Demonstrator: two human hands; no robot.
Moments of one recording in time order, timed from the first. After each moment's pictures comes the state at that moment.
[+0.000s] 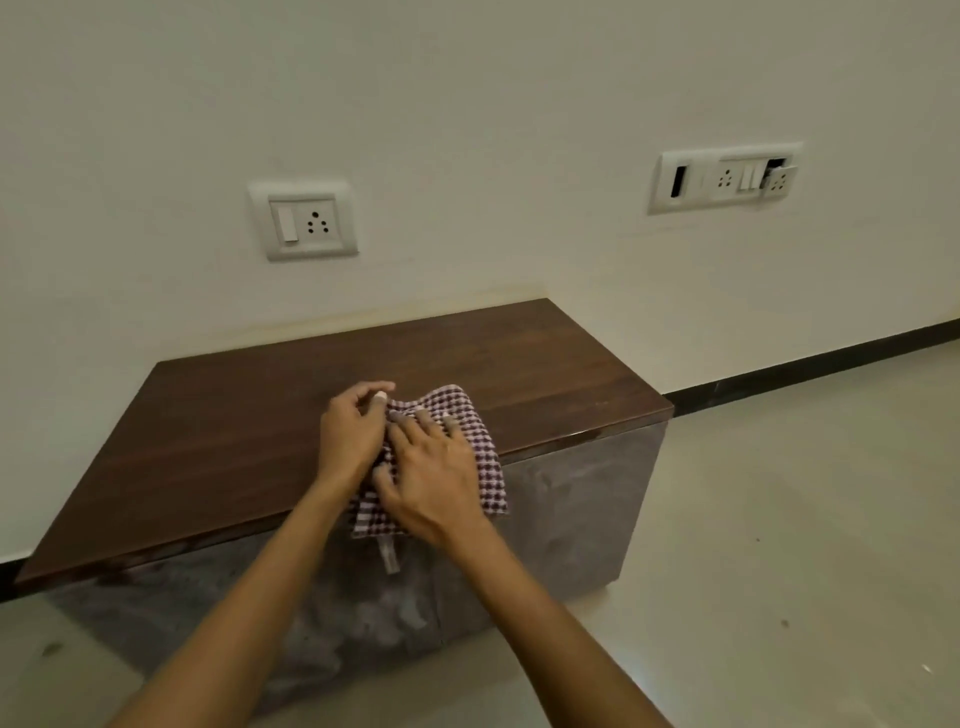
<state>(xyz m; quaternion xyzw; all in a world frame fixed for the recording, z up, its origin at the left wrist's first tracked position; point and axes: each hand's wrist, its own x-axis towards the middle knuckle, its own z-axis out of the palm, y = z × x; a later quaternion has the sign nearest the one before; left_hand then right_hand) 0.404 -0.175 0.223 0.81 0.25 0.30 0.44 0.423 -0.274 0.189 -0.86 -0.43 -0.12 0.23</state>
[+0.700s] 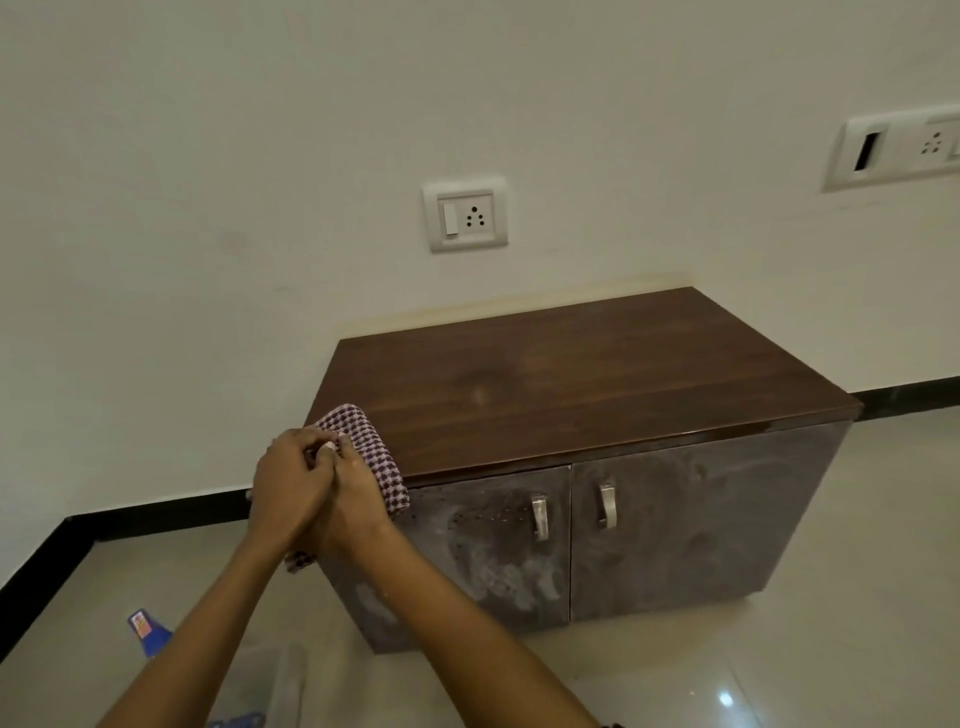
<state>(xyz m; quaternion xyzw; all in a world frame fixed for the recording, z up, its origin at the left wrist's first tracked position) 0.225 -0.066 0.224 0.84 0.39 0.30 0.23 0.274 -0.095 0.188 -0.78 -0.61 -0.14 -0.05</state>
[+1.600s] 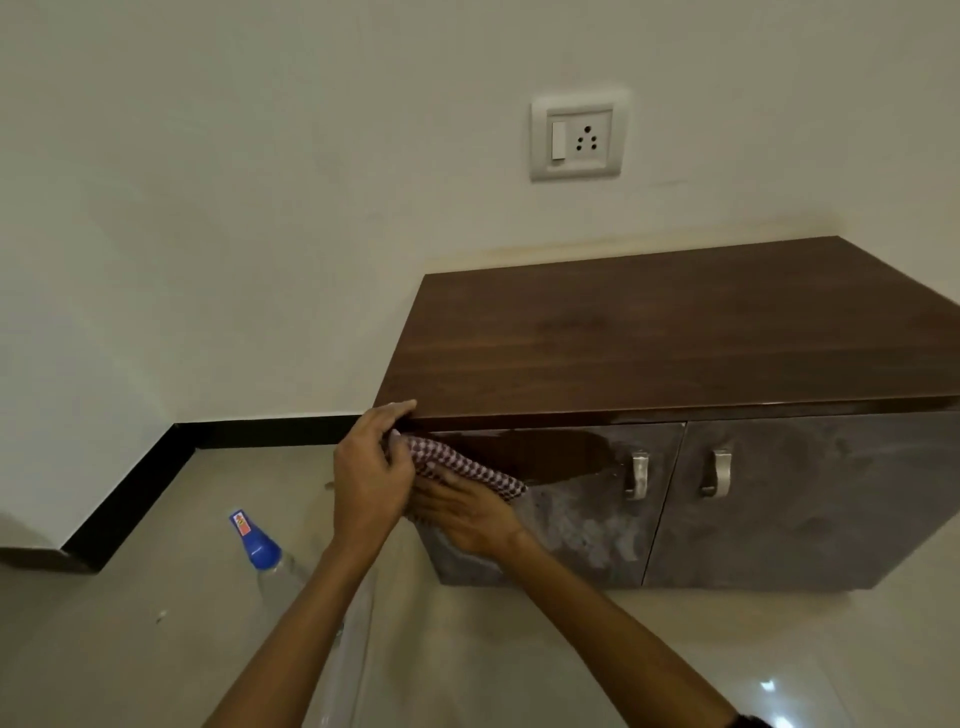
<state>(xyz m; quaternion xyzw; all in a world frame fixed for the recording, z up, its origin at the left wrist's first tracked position) 0.184 -0.082 0.180 0.81 0.35 0.40 0.25 0.302 -0.111 0.055 -0.61 -0.71 -0.36 -0.04</state>
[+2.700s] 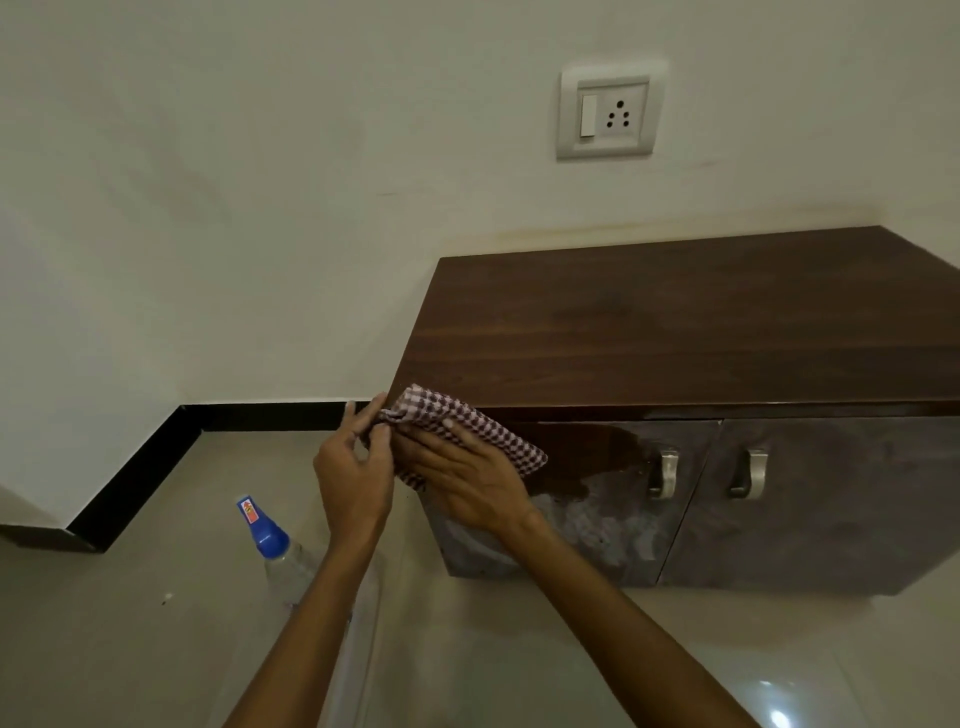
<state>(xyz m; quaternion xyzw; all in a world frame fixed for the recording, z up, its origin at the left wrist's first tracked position) 0.174 -0.064 0.166 0.70 0.42 0.44 0.38 0.294 -0.099 0.080 -0.61 -0.62 -0.48 0.08</state>
